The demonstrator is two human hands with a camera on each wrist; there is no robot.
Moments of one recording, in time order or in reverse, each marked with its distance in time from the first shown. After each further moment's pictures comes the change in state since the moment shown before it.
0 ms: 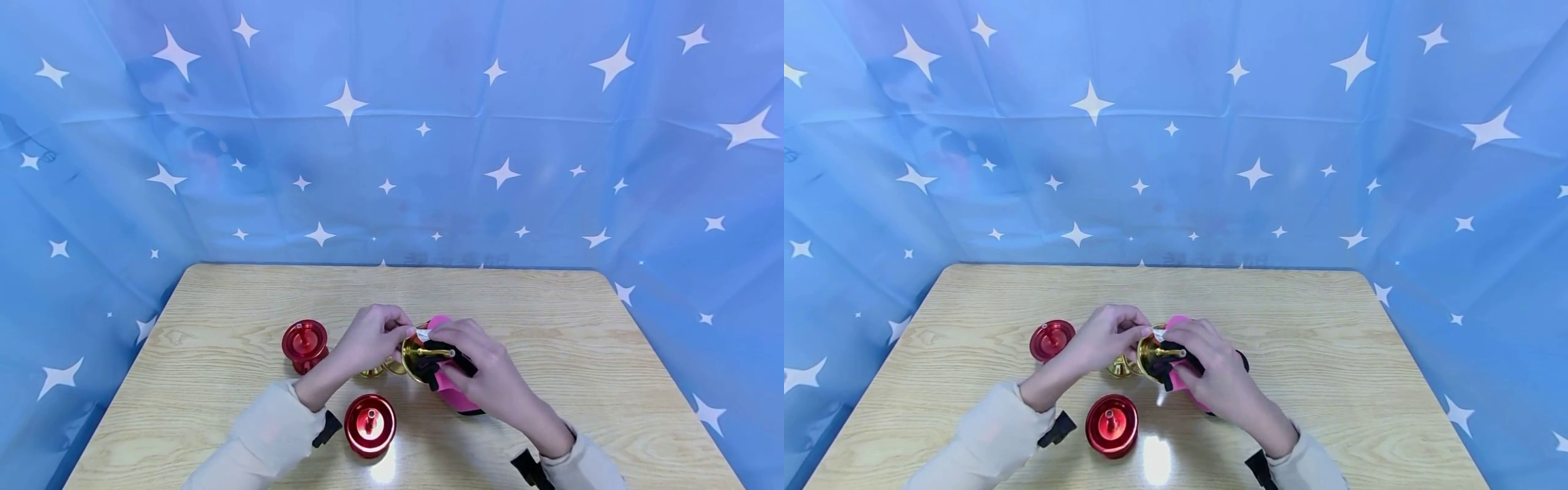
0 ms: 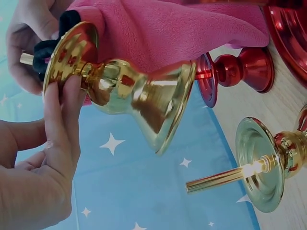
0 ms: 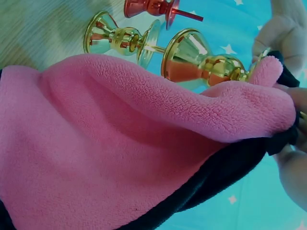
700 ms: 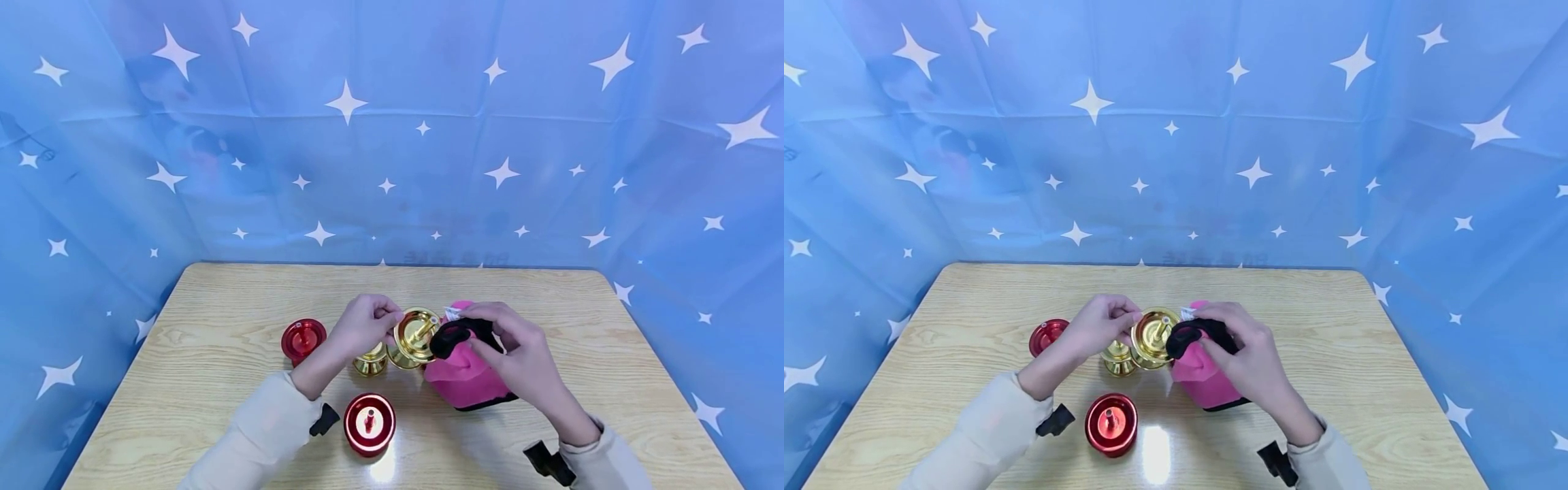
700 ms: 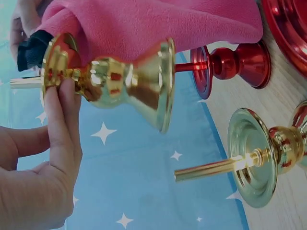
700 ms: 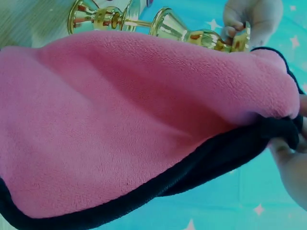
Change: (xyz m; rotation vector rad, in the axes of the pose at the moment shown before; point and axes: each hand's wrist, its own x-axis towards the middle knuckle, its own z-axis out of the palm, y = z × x) left_hand 0.009 -0.010 -0.008 -0.120 0.078 -0.161; right_hand 0.000 0.005 -0.033 0.280 0.087 0.257
